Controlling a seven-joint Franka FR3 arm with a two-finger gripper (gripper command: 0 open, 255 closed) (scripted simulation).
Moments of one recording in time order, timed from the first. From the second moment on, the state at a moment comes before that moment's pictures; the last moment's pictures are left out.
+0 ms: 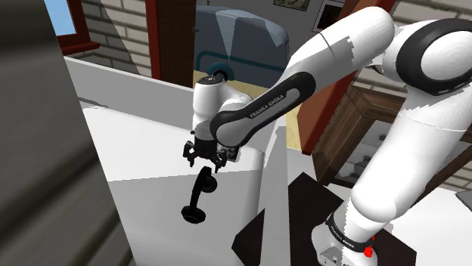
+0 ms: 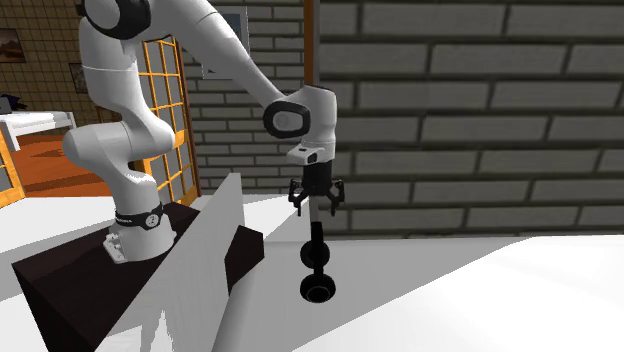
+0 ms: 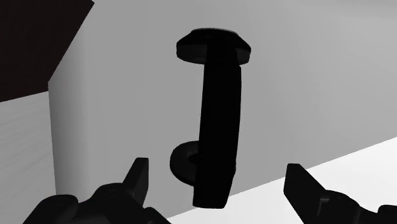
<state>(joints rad) -0.21 0.18 0.68 -2.27 -0.18 2.38 1.55</state>
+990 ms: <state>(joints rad) -0.17 0.28 0.63 -2.27 -0.28 2.46 1.64</state>
